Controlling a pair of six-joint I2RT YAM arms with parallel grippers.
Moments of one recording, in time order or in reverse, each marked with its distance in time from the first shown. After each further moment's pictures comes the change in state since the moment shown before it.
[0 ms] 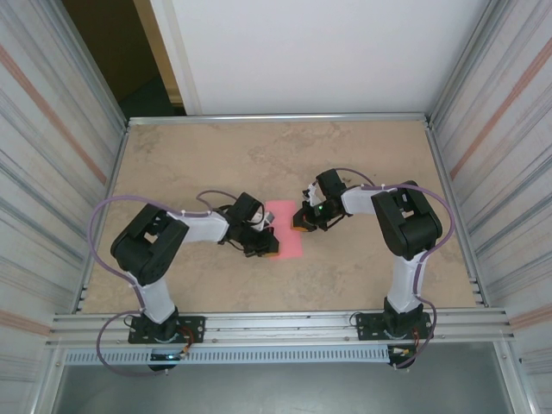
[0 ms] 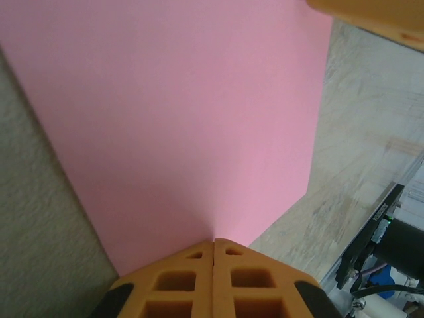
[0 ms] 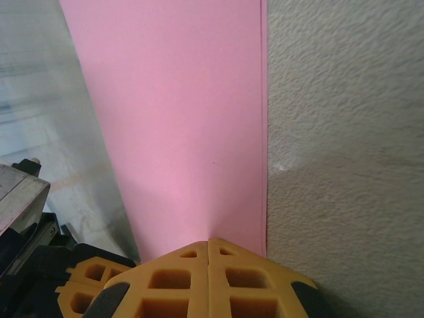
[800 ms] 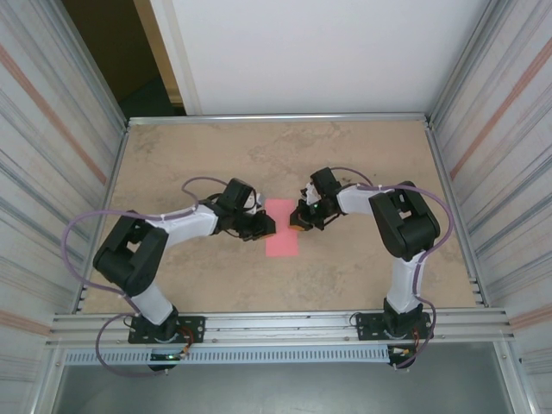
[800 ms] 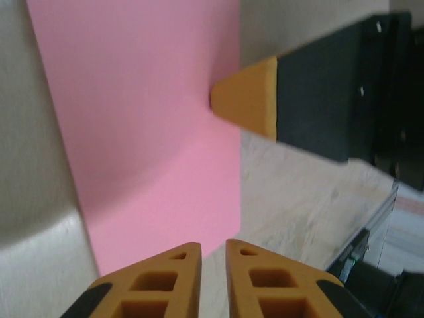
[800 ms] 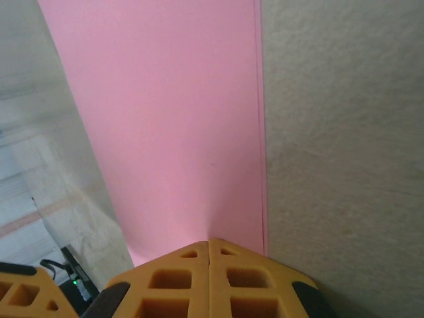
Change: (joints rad) left arm 0.064 -0.101 0.077 -0.037 -0.097 -0.051; right arm 0.042 -0.016 0.053 -0.026 0.080 0.114
